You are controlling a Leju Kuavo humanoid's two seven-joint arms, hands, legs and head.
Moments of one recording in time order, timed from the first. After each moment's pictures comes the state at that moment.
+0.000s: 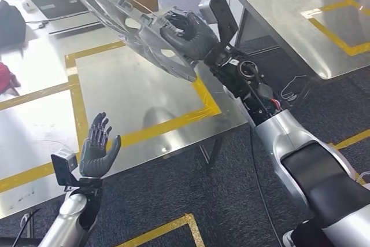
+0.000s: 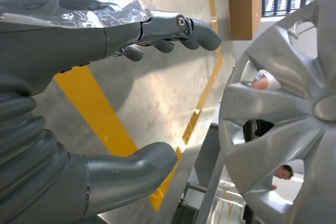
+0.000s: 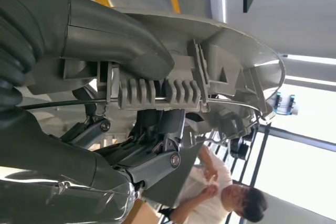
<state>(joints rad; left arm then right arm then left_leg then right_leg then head) -0.37 -0.06 -0.43 -0.95 0.30 0.04 -0.60 -0.97 -0.07 0.48 -0.97 -0.26 0.33 -0.20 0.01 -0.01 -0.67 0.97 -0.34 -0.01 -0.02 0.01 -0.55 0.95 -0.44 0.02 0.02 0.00</state>
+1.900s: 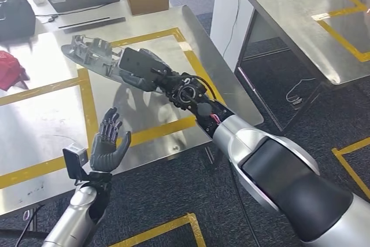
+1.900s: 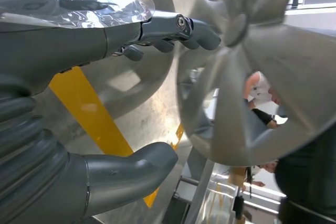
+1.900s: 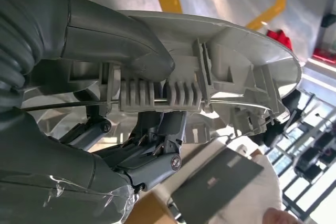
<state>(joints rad) -0.43 -0.10 -0.46 -0.85 0.31 0.02 -0.67 -1.08 0.21 0.68 -0.45 0.20 0.06 -0.40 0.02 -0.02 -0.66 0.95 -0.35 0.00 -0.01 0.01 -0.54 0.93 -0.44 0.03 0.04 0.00</state>
